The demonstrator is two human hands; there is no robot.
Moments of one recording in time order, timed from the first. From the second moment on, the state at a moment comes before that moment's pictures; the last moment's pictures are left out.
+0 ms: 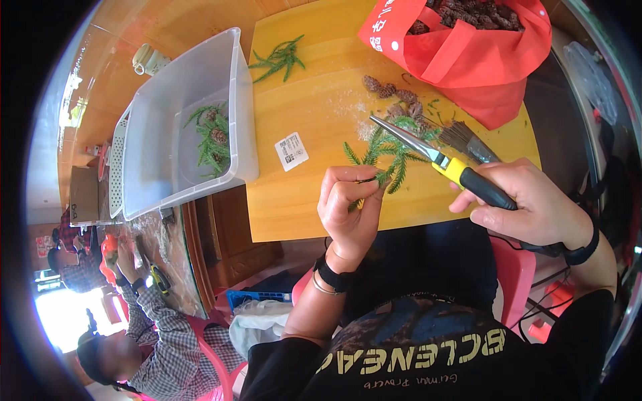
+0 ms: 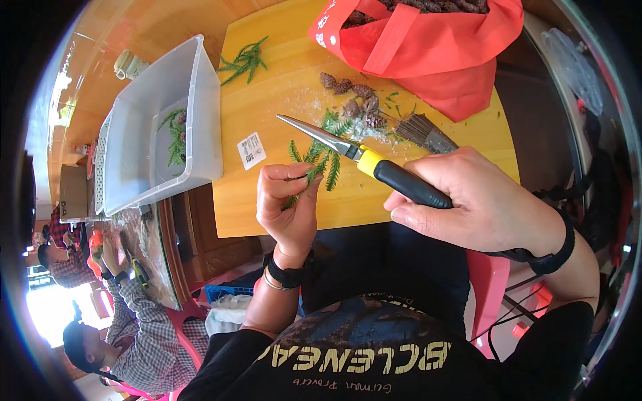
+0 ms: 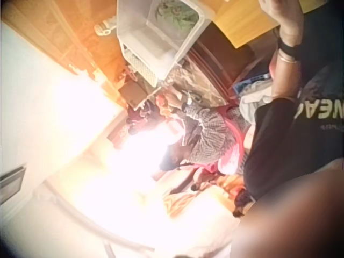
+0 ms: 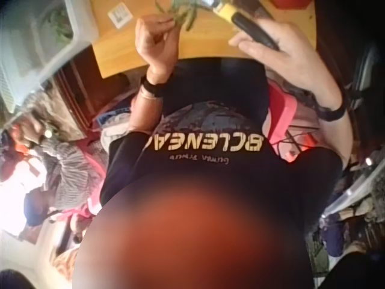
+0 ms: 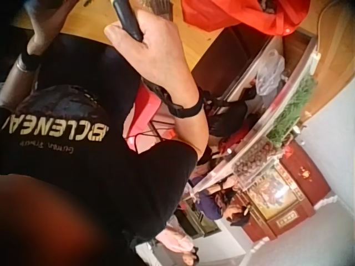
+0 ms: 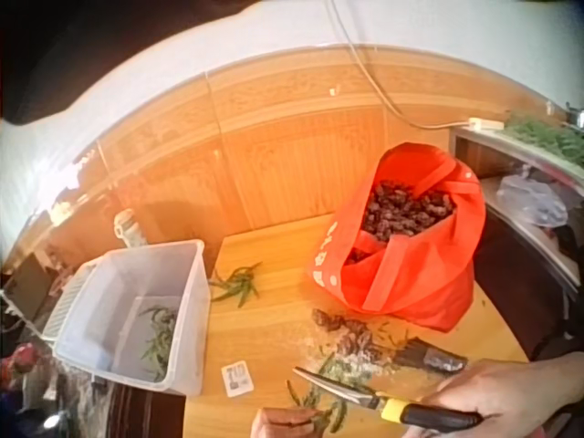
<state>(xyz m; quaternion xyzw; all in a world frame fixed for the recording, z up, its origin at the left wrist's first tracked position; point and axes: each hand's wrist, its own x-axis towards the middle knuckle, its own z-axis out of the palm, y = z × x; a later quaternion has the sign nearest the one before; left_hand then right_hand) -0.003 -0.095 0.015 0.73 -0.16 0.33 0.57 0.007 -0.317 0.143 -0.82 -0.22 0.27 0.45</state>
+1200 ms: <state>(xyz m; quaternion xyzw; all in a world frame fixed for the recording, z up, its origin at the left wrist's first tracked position) 0.003 -0.078 0.027 0.95 -0.04 0.24 0.17 0.020 -0.406 0.060 -0.96 -0.16 -0.02 0.22</state>
